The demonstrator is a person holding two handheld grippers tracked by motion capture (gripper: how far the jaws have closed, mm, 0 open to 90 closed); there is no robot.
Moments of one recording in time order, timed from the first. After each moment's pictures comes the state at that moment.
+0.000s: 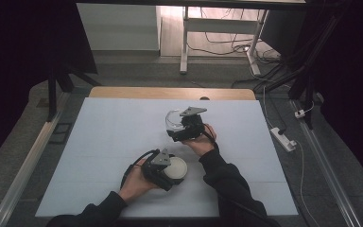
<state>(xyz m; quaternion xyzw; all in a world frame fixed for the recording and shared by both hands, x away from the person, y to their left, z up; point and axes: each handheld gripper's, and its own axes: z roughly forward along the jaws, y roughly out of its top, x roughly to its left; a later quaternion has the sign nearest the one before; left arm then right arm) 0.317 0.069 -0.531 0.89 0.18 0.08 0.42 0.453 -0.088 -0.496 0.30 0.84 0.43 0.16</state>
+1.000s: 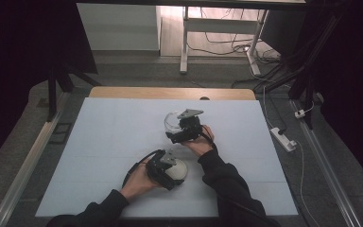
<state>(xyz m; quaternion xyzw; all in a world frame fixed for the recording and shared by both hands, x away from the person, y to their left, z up) 0.329 0.058 -0.542 0.92 0.19 0.07 0.35 0.457 -0.083 -0.511 0.29 0.85 0.42 0.16</state>
